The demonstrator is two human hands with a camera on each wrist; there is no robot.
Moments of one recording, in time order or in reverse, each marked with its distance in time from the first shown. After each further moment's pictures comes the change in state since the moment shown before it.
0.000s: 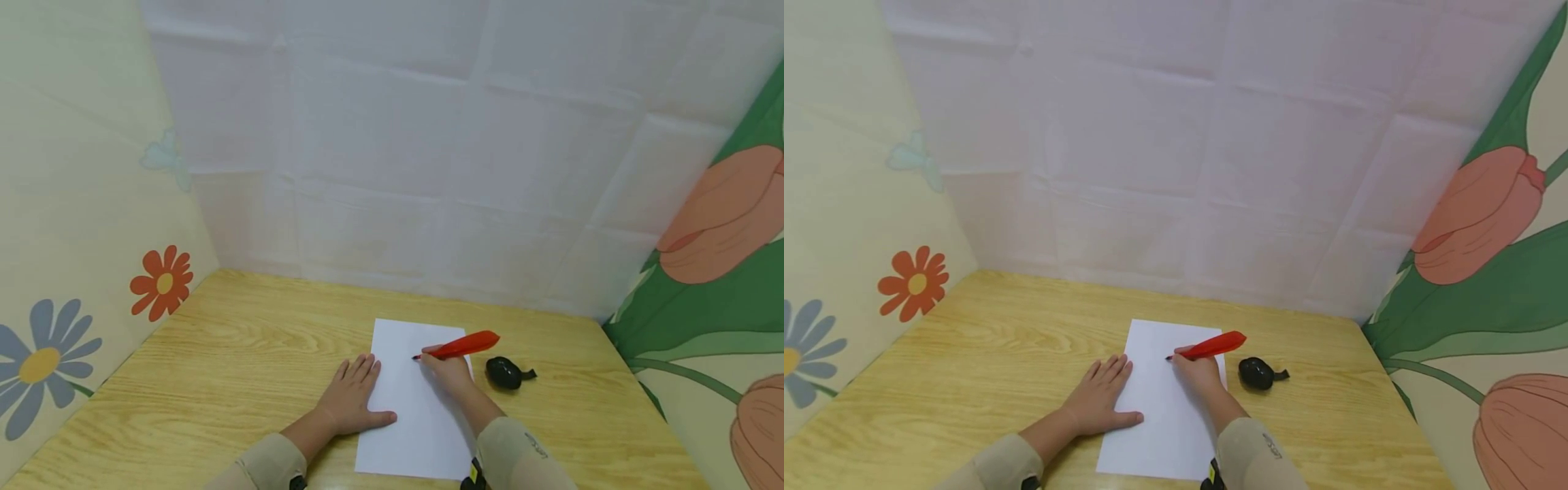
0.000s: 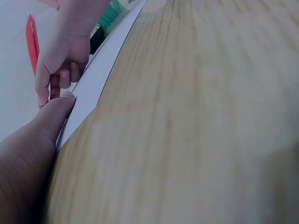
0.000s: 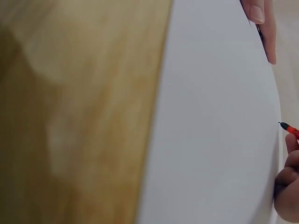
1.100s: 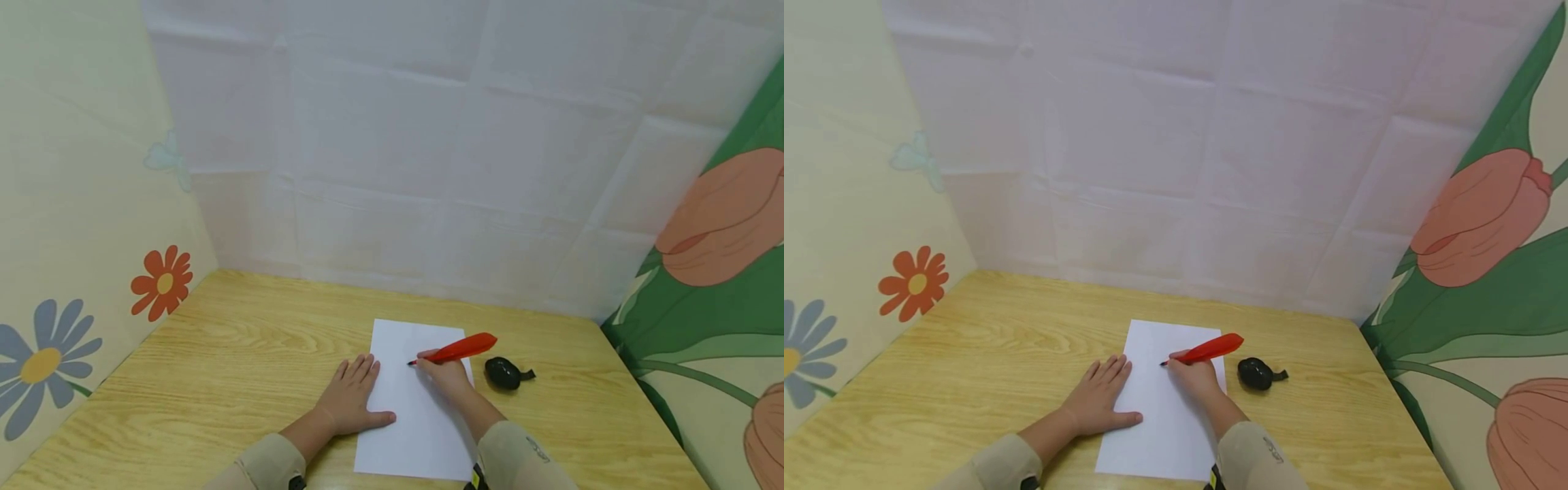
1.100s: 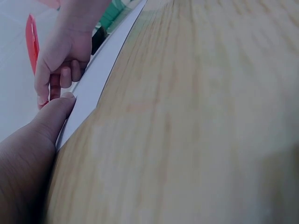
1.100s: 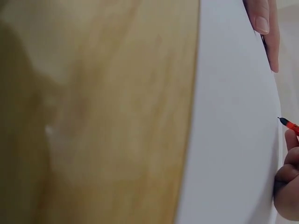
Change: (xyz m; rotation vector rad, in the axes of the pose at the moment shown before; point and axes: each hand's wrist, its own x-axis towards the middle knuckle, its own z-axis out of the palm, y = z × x) left_hand 0.001 0.000 -0.002 -0.004 -0.017 -0.006; right_hand -0.007 -0.002 0.001 -0.025 -0.034 0.067
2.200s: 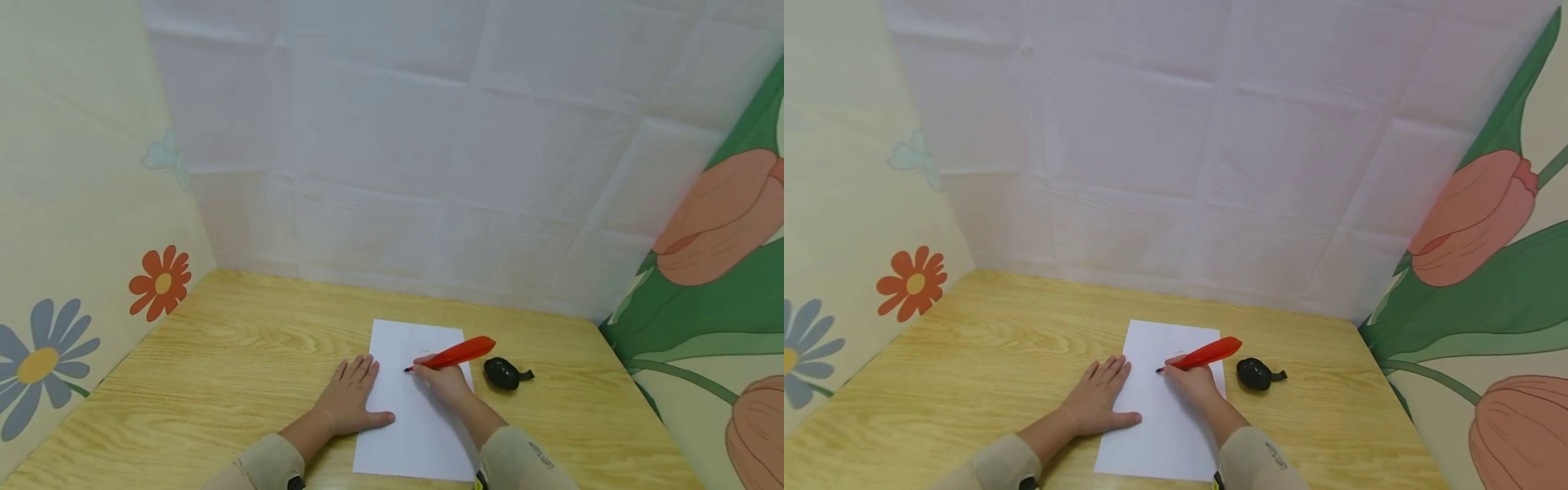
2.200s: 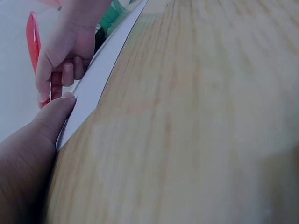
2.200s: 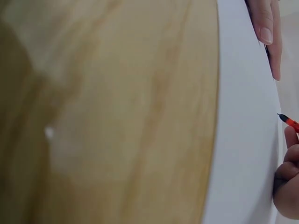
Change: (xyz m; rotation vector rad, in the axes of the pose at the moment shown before) left_hand 0.000 0.000 -0.001 -0.024 -0.011 -0.002; right_hand -0.011 0.001 -0.002 -0.013 -0.058 -0.001
